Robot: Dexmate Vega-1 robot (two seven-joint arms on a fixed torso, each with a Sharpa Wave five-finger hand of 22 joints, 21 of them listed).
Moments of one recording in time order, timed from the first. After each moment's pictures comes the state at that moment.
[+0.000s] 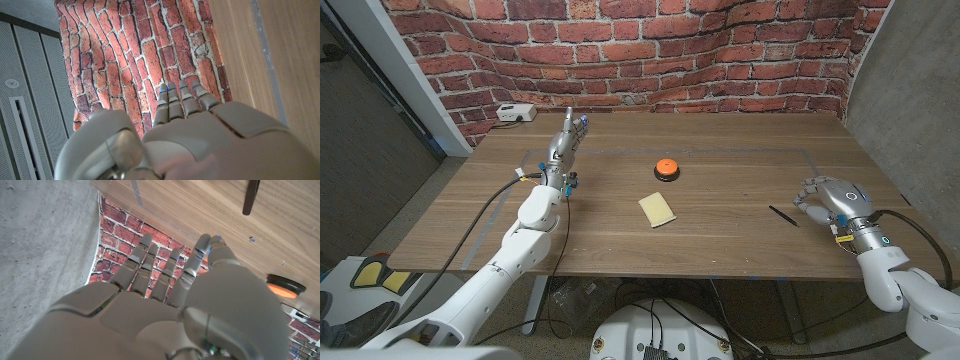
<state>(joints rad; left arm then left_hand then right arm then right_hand) 0.93 0.47 0.33 -1.41 -0.53 -0.47 0.14 0.47 0.14 -0.29 0.11 0.26 0.34 0.11 0.21 0.18 0.33 0.08 0.21 0.19 0.25 0.05 0.19 0.18 0.15 0.04 0.21 0.18 -1.65 -1.00 -0.03 -1.91 -0.69 -0.32 -0.57 0.90 -0.01 0.31 -0.12 0.24 1.09 -0.20 0.31 0.20 0.65 -0.19 0.22 0.18 0.51 -0.05 0.19 0.18 0.58 -0.06 0.29 0.20</state>
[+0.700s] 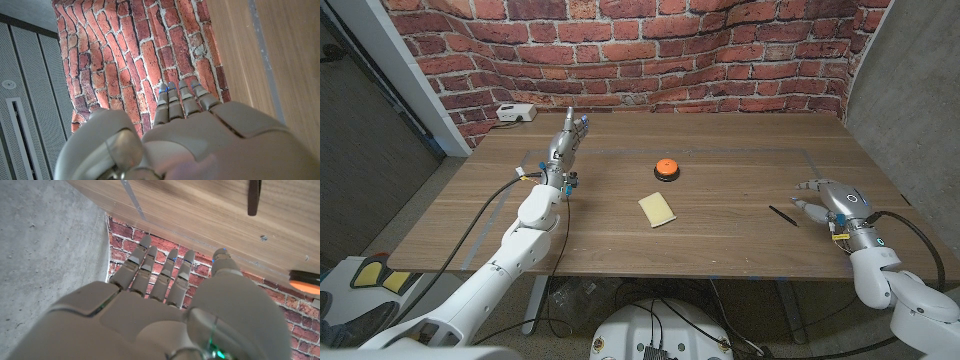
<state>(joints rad) 0.93 0.48 0.33 -1.41 -0.53 -0.46 0.14 0.47 0.14 -0.29 0.11 0.26 0.34 0.11 0.21 0.18 0.33 0.08 0.21 0.19 0.25 0.05 0.19 0.18 0.15 0.04 0.21 0.18 -1.59 -0.98 -0.09 -1.90 -0.54 -0.34 -0.60 0.73 0.03 0.27 -0.06 0.20 0.69 -0.12 0.17 0.20 0.60 -0.11 0.21 0.18 0.47 -0.05 0.18 0.19 0.53 -0.05 0.28 0.20</state>
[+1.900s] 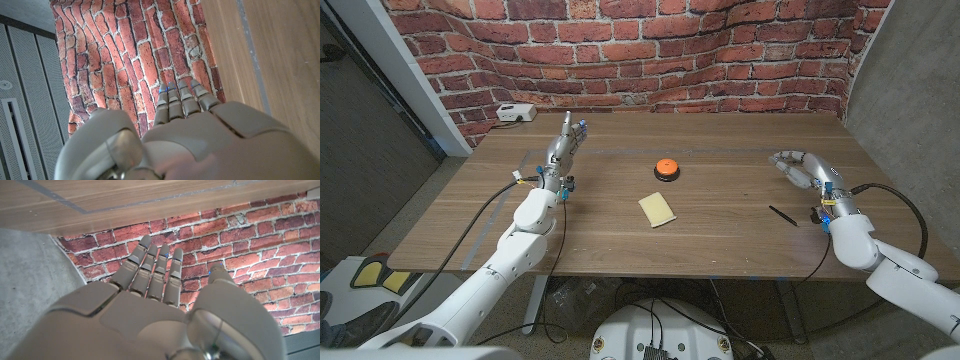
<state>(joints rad) 0.95 0.50 0.32 -1.41 -0.55 -0.46 0.11 0.47 0.14 -0.29 0.11 0.26 0.34 0.11 0.21 0.18 0.33 0.08 0.21 0.19 0.26 0.05 0.19 0.18 0.16 0.04 0.21 0.18 -1.34 -0.89 -0.14 -1.79 -0.18 0.07 -0.52 0.58 0.07 0.24 -0.01 0.18 0.65 0.02 0.20 0.20 0.61 0.04 0.22 0.18 0.47 -0.03 0.19 0.19 0.55 -0.05 0.27 0.19</state>
